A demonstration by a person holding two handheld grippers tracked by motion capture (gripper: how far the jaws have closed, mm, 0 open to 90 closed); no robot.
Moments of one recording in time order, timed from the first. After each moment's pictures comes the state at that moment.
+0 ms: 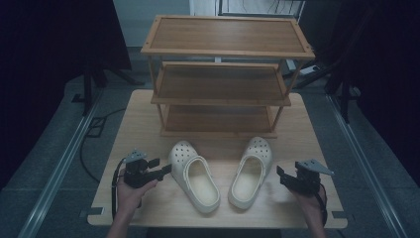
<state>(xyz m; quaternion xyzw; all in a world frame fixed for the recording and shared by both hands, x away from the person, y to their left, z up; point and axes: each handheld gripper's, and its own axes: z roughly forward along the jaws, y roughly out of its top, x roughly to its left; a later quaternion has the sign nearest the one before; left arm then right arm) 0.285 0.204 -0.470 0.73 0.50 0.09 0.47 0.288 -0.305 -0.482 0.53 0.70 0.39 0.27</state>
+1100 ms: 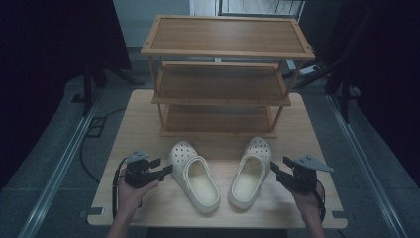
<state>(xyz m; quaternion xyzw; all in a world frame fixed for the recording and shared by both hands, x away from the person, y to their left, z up) 0.285 0.200 -0.469 0.73 0.49 0.09 0.46 0.279 -0.281 -0.445 0.48 0.72 0.44 0.25</state>
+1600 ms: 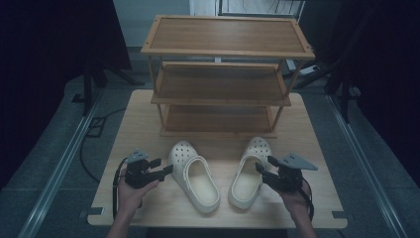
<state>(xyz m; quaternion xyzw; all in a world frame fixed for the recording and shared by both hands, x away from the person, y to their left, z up) 0.285 0.200 -0.469 0.73 0.49 0.09 0.47 0.278 -0.242 -0.438 0.43 0.75 0.45 0.23</state>
